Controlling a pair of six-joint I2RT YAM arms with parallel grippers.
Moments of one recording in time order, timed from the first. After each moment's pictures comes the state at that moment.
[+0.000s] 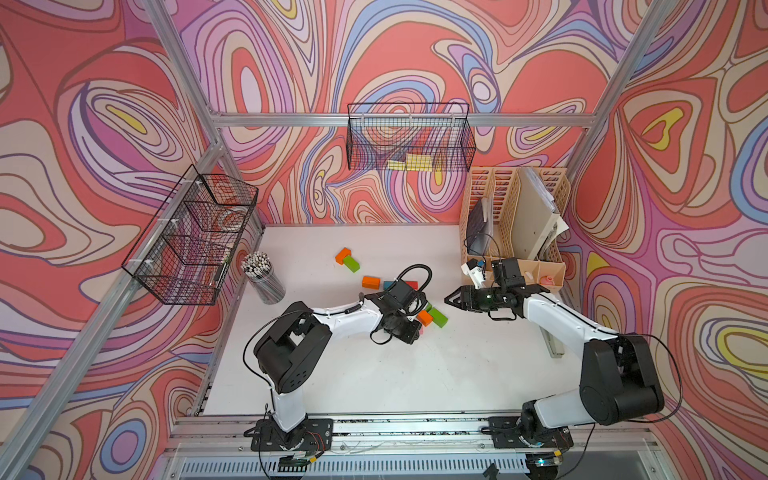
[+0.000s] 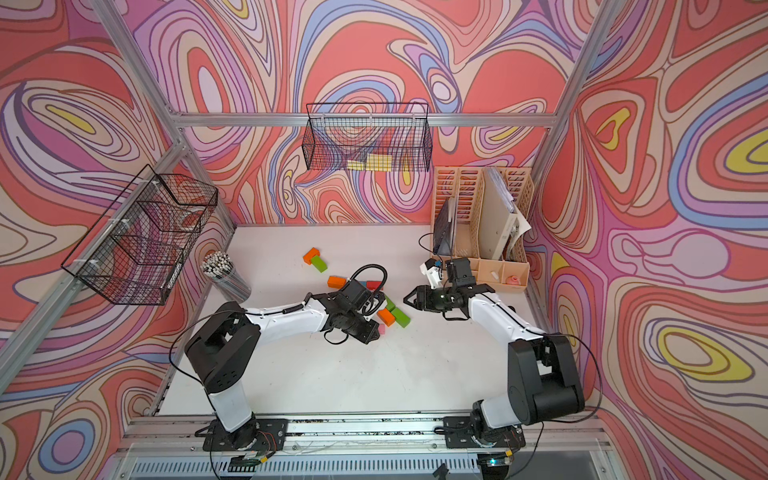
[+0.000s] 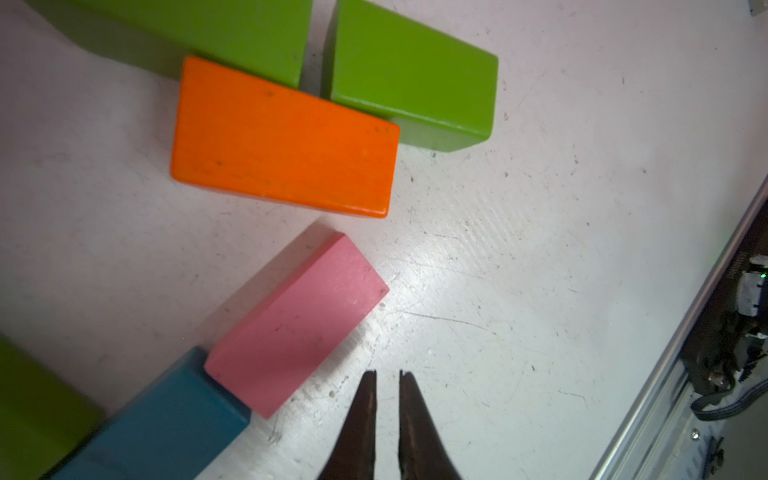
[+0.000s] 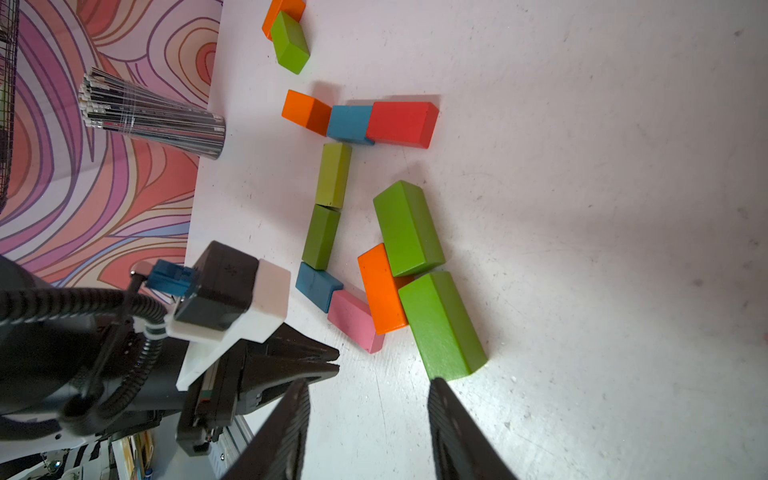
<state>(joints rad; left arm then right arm) -0.79 1.82 1.11 -0.40 0.31 -0.26 0.17 1.46 0.90 -0.38 -0.70 0.26</state>
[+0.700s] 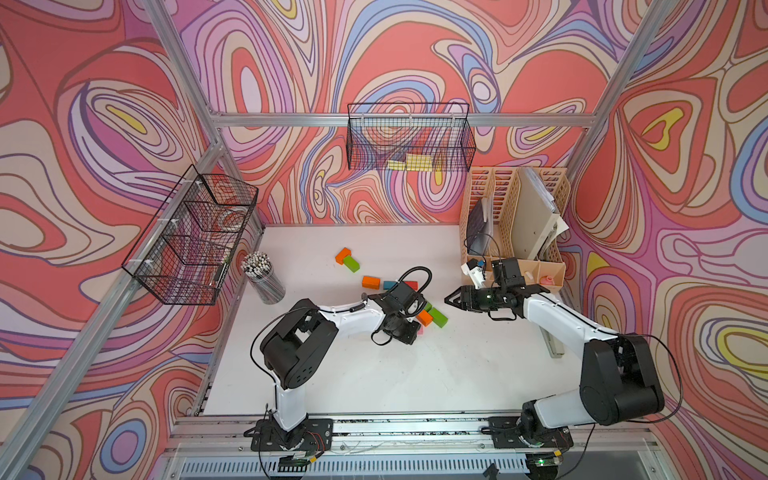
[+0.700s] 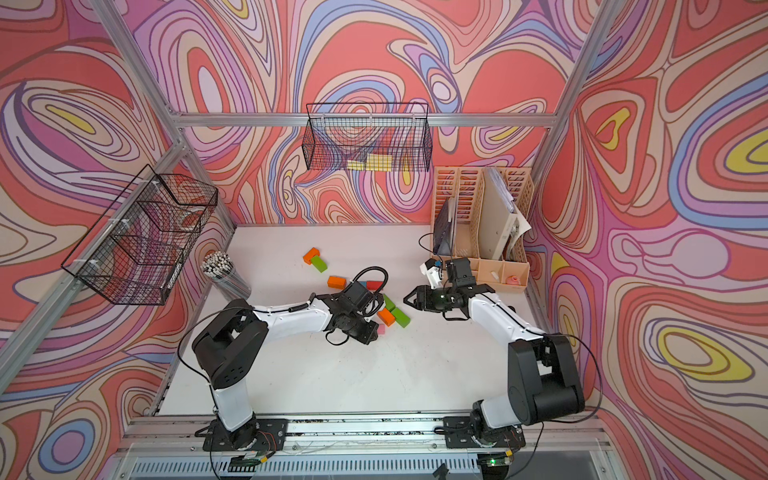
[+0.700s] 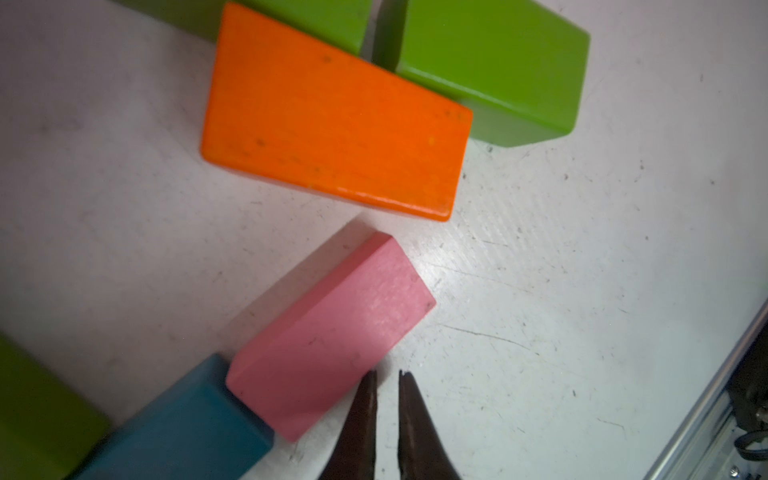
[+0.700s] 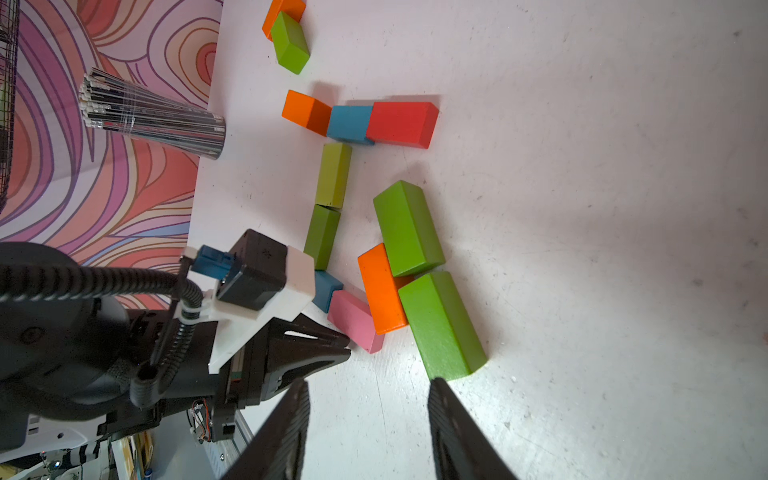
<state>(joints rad) -0.79 1.86 1.12 -0.41 0.26 -0.29 0.17 1.46 0.90 -0.38 -0.70 0.26</state>
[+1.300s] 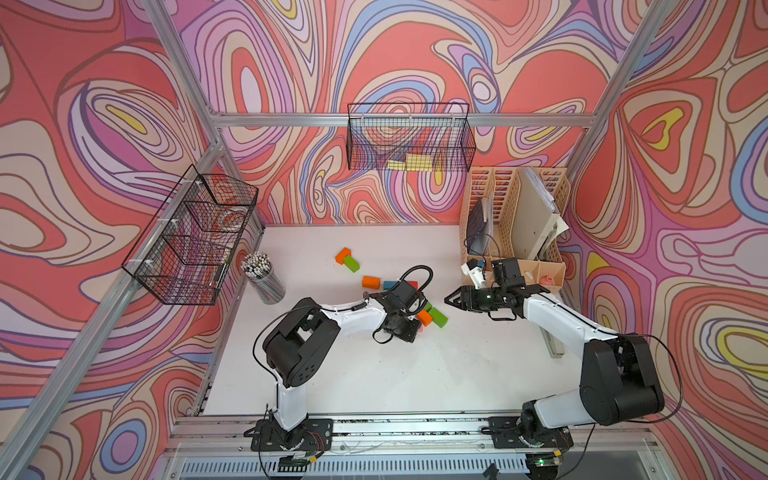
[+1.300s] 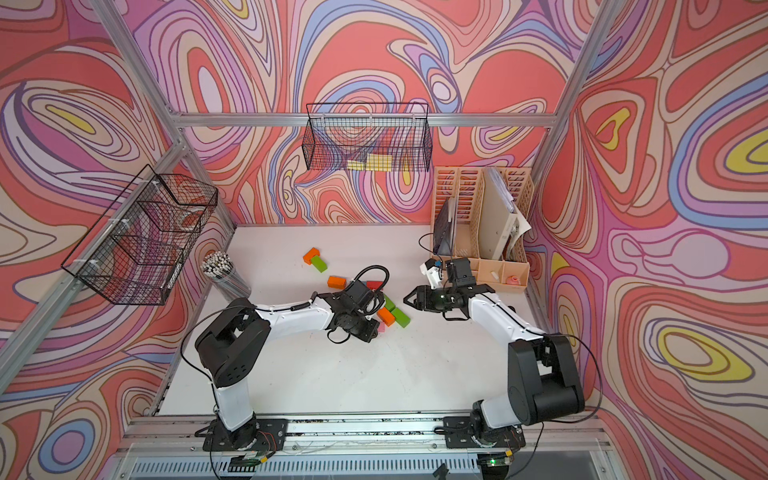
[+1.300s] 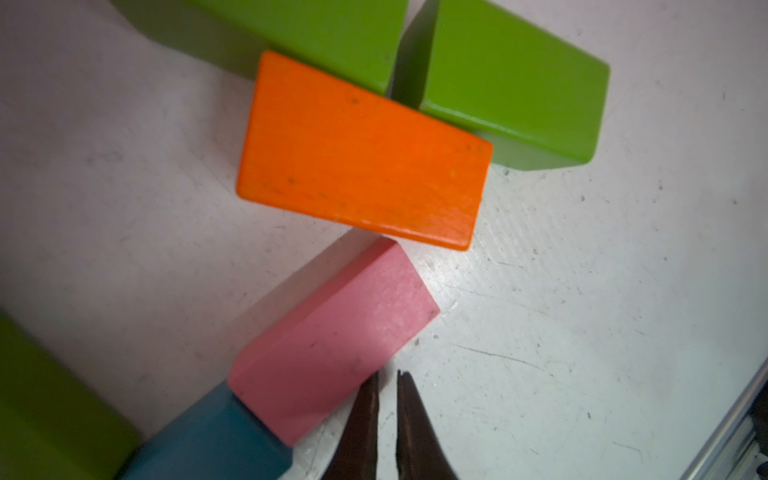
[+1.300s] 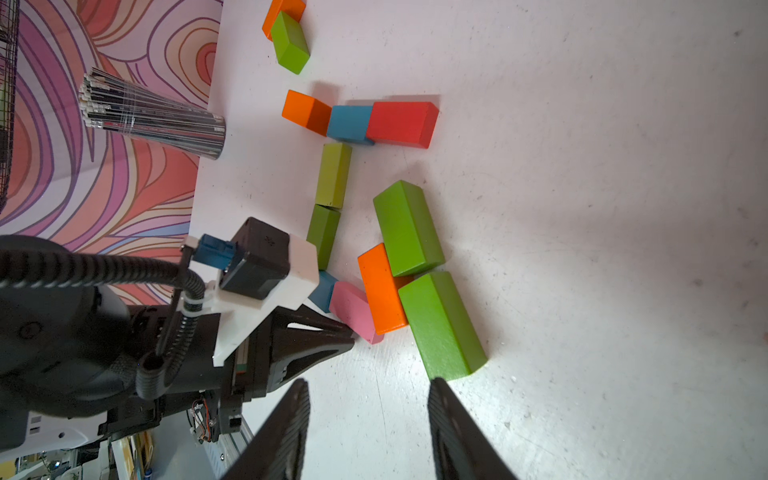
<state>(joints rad) -0.79 1.88 1.14 -0.41 0.23 -0.29 0.17 1.46 0.89 -0.38 -0.70 0.26</state>
